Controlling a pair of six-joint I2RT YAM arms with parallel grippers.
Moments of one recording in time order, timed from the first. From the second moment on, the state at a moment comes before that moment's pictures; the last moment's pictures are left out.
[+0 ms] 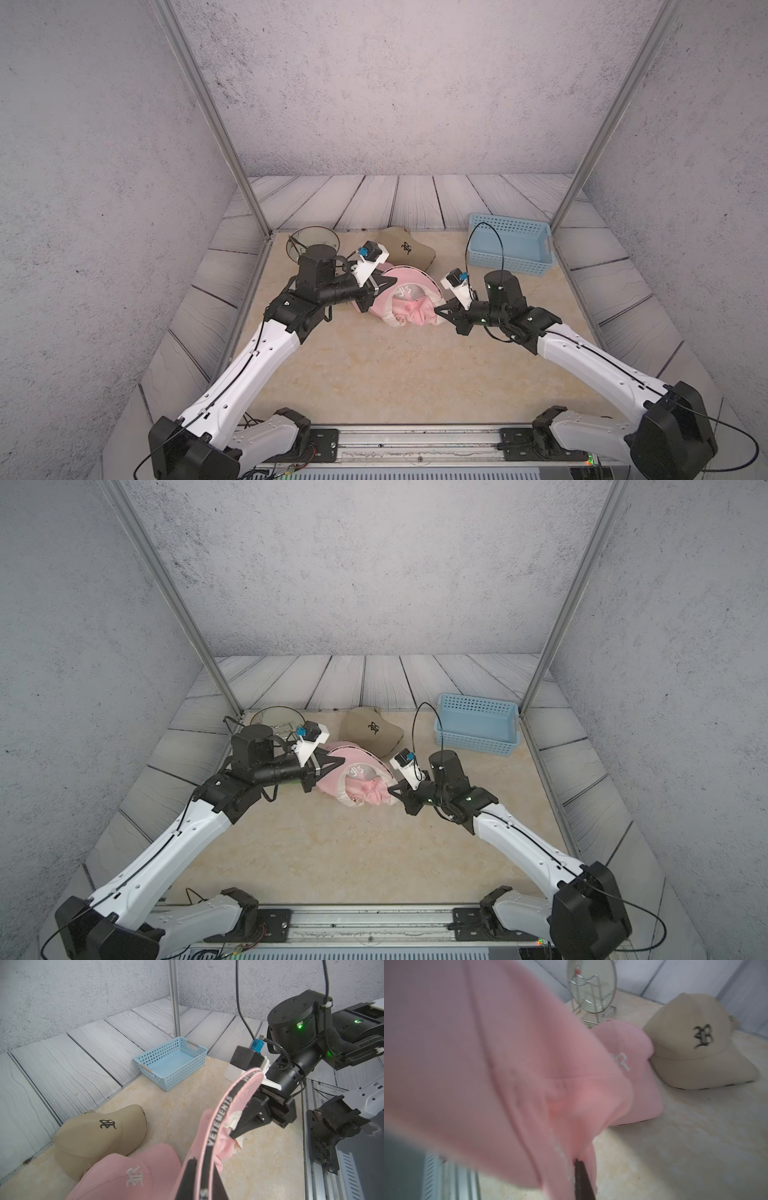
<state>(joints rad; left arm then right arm) -0.46 1.13 1.07 -0.31 0.64 0.19 0.55 1.20 0.84 -0.23 -0.43 -0.01</state>
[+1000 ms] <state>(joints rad) -0.46 1.13 1.04 -0.24 0.52 -0.26 0.57 1.40 0.92 -0.29 0.20 0.33</state>
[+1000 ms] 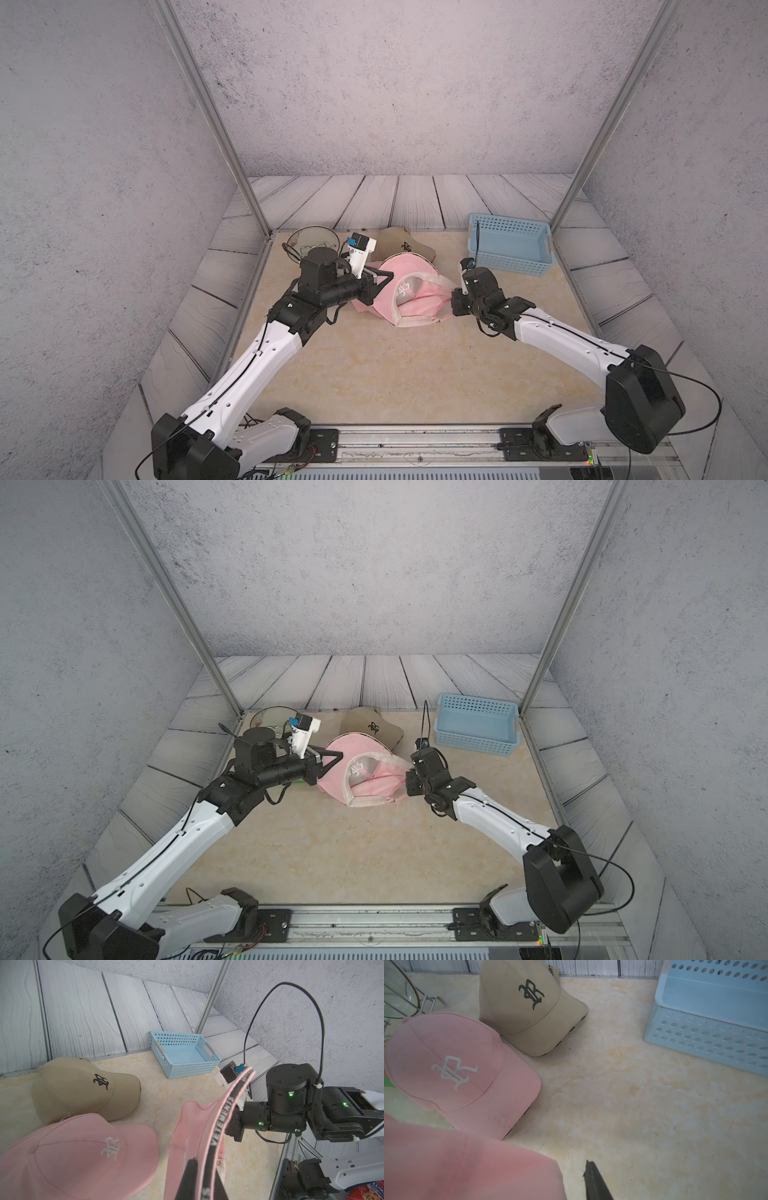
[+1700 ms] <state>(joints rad) -0.45 1.24 1.03 -0.06 0.55 -0.43 0.55 0.95 0.65 -0.07 -0.08 0.10</state>
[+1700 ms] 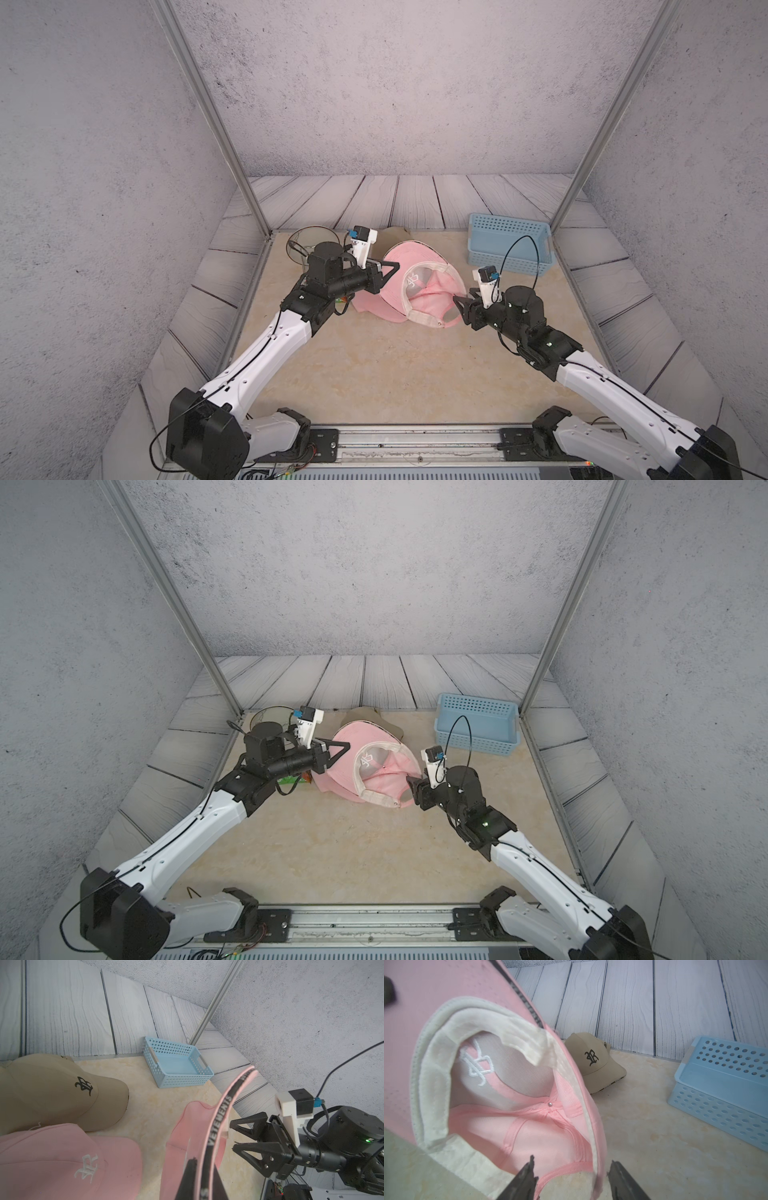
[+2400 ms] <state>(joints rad) -0.55 1.31 1.12 -0.11 0.30 -0.82 0.73 1.02 0.57 0.09 -0.27 -0.28</state>
